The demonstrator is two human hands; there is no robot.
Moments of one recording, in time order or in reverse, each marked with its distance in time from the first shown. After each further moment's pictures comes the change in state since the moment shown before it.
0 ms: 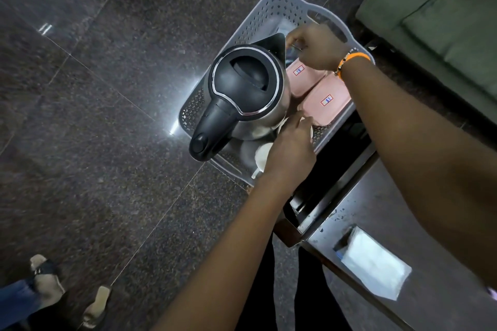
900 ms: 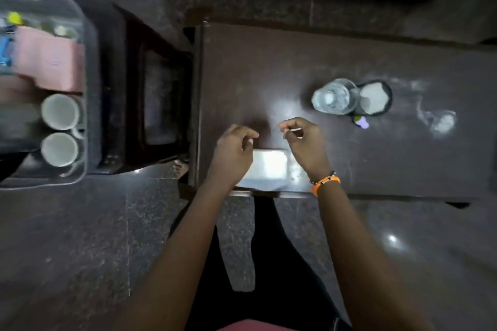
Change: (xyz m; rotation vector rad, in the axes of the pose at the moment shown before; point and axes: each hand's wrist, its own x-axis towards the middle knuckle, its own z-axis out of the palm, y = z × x) left_hand -0.113 0.107 0.252 0.101 -0.318 0.183; right_hand -0.474 0.187 0.111 0.791 0.651 0.863
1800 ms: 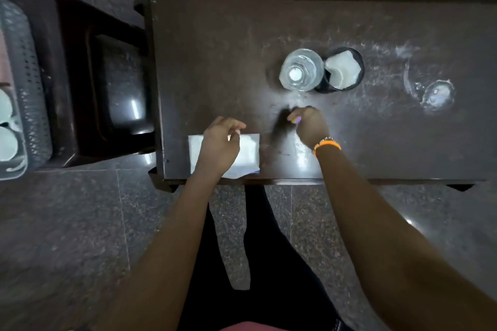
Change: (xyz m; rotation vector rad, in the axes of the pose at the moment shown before) left_hand 0.005 0.024 0.090 0.092 -0.020 -0.098; right_hand 0.061 0.125 -0.071 -0.418 -0.152 0.076
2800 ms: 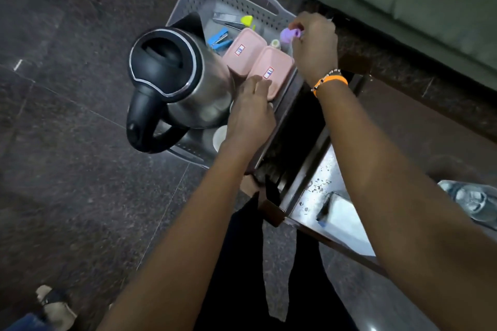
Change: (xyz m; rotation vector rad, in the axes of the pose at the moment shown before) left_hand 0.035 -0.182 -0.324 0.055 0.383 -0.018; right_hand 0.020 -0.528 0.134 -0.181 0.262 -0.685
